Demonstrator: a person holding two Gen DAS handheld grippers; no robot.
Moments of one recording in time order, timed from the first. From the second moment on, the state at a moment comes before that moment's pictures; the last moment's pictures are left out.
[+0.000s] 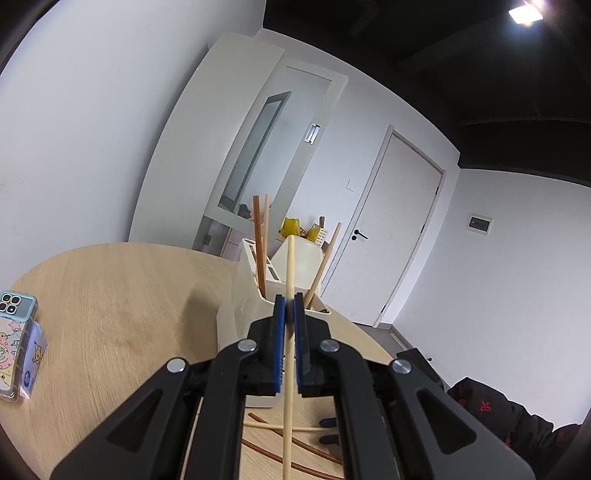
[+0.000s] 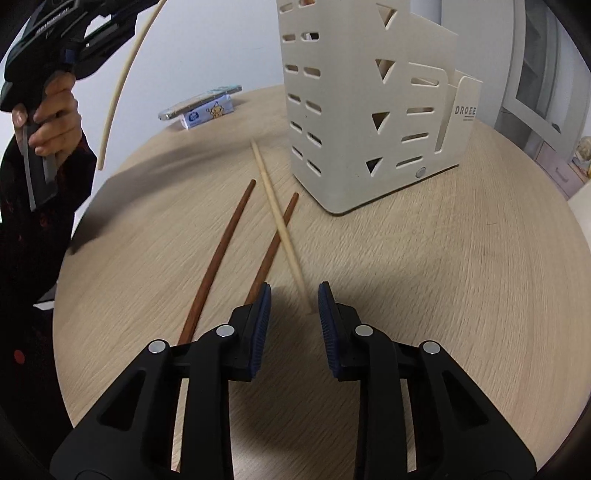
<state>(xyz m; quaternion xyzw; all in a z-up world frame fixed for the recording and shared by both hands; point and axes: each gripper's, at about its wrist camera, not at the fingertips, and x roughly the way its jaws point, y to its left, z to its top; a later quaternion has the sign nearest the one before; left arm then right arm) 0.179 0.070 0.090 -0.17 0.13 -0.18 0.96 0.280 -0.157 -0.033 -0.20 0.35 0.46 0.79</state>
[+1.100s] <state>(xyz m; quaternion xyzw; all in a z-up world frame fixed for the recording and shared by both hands) 0.168 0.060 0.098 -0.16 0.12 -0.18 0.96 0.272 -0.205 0.049 0.07 0.21 0.47 0.85</state>
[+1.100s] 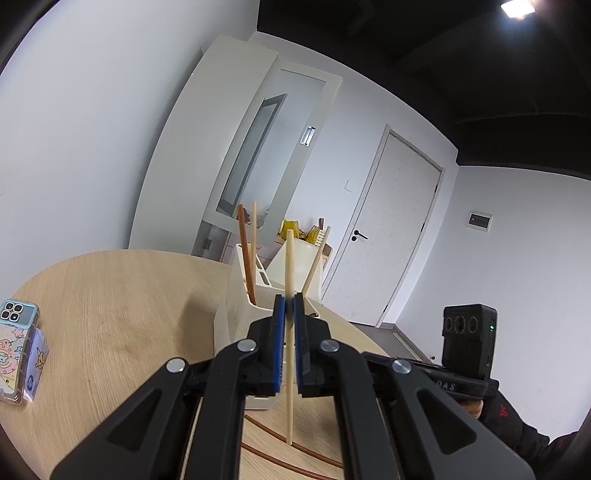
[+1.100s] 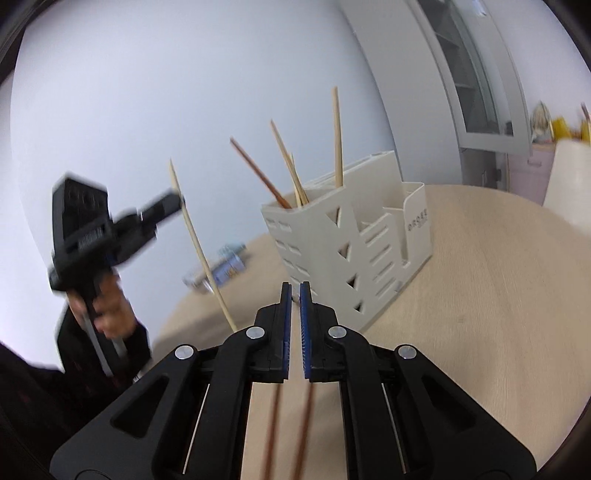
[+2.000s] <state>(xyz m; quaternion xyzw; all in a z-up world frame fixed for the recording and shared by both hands) 0.184 0.042 0.189 -0.09 0.05 -0.17 0.98 0.261 -0.192 0.184 0.10 0.06 0.44 0.89</state>
